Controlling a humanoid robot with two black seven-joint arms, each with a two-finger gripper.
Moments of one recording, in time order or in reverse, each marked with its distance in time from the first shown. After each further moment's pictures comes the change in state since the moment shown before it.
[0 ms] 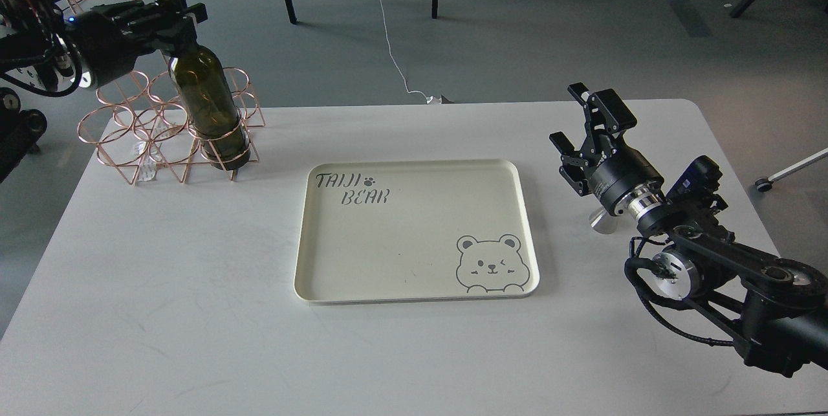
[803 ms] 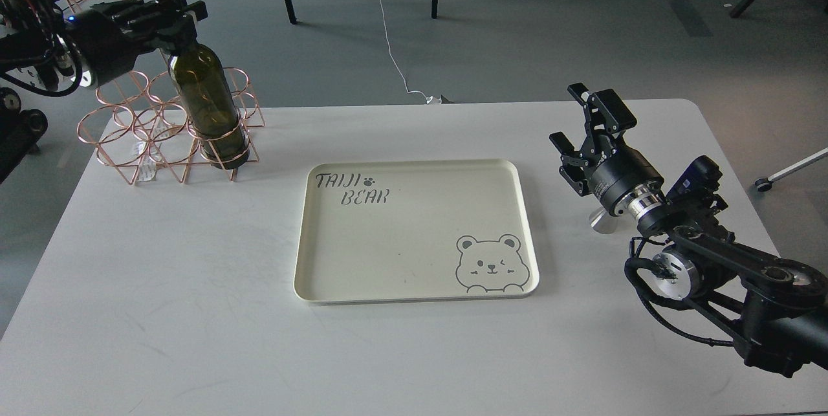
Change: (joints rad) left arm 0.001 0.001 0.003 0.000 0.006 0.020 -0.001; right arm 0.000 0.000 0.000 0.000 -0.001 0.000 0.000
